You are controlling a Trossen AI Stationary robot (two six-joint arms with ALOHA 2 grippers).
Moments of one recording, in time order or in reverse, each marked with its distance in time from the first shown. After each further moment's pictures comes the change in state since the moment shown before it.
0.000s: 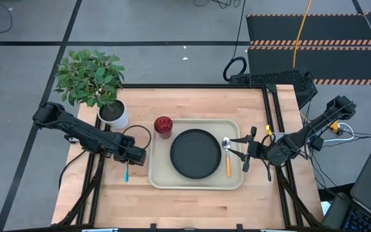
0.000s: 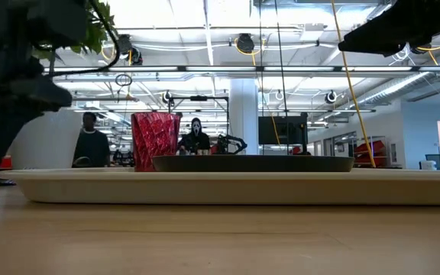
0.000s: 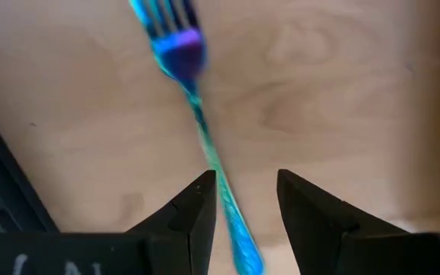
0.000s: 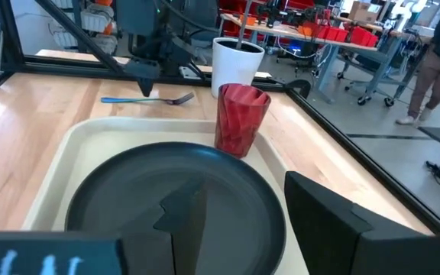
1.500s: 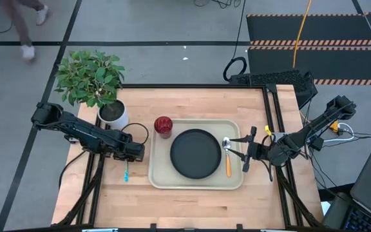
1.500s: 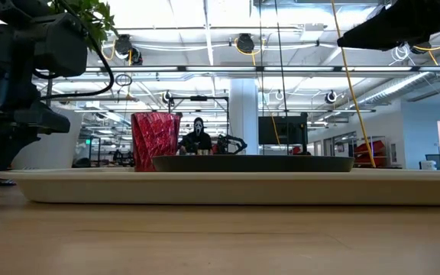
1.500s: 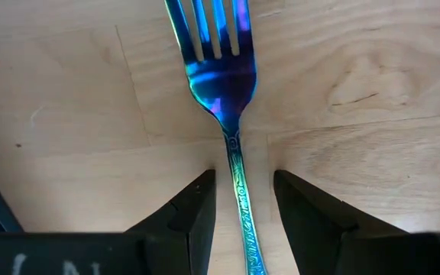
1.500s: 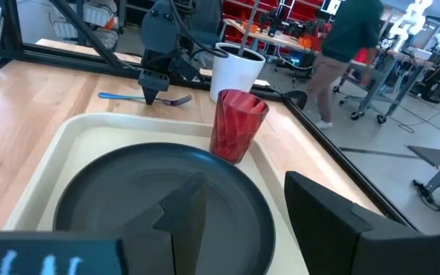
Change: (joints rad) left arm 0.093 -0.001 -0.152 0.154 0.034 -0.002; right arm 0.000 0.000 0.000 0.026 0.002 -0.102
